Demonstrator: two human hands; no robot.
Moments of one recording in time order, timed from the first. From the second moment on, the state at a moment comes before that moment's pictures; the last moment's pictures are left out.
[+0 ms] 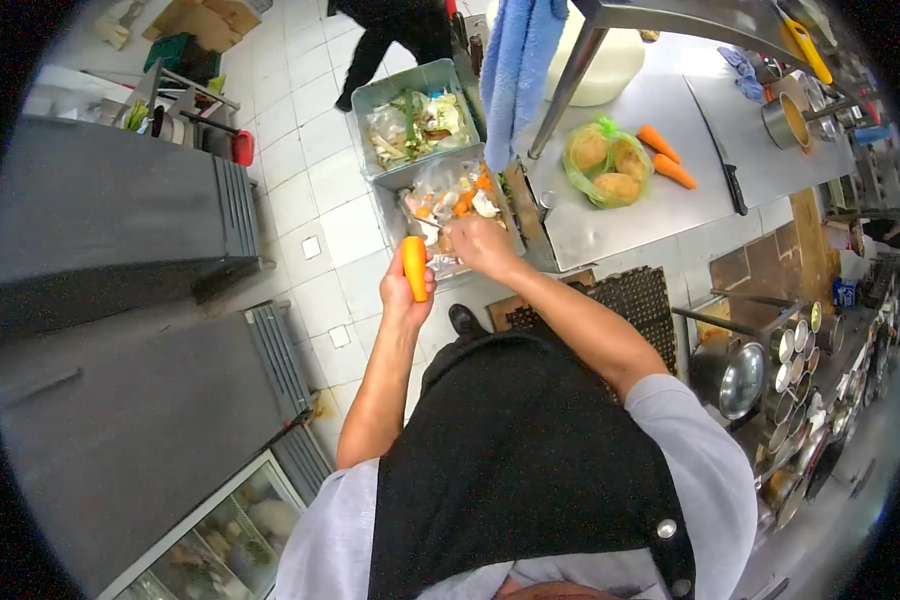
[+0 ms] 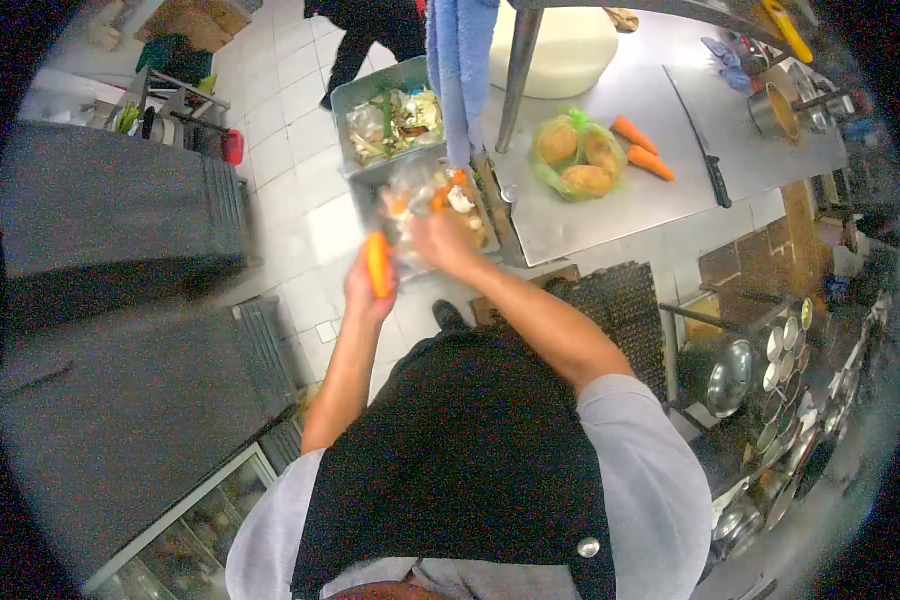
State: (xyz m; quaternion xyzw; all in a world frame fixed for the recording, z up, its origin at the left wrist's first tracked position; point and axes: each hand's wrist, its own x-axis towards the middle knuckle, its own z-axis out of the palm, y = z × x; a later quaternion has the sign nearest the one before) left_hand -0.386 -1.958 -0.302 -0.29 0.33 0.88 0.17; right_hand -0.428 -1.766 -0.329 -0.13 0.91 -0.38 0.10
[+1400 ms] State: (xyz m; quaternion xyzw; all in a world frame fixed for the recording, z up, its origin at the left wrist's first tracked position) left_hand -0.392 -1.706 -0.233 -0.01 0.67 0.73 0.10; right_hand -0.404 -1.461 -0.161 -0.22 0.92 -0.30 -0.09
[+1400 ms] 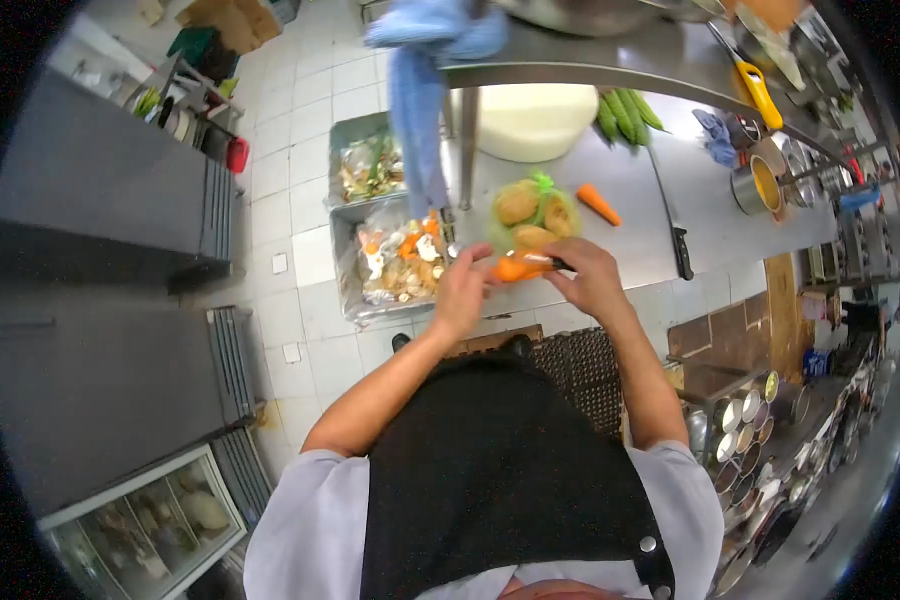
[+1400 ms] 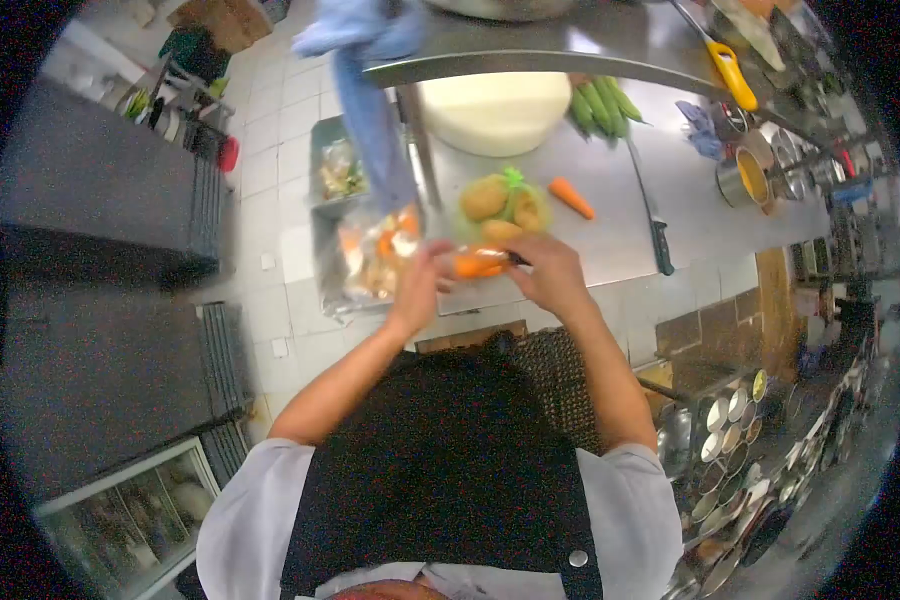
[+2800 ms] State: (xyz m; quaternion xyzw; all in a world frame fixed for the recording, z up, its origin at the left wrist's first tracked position) left_hand -0.400 -1.982 -0.339 -0.36 0.26 0.86 0.25; right_hand -0.442 -1.789 -0.321 -0.04 0.91 -0.40 0.11
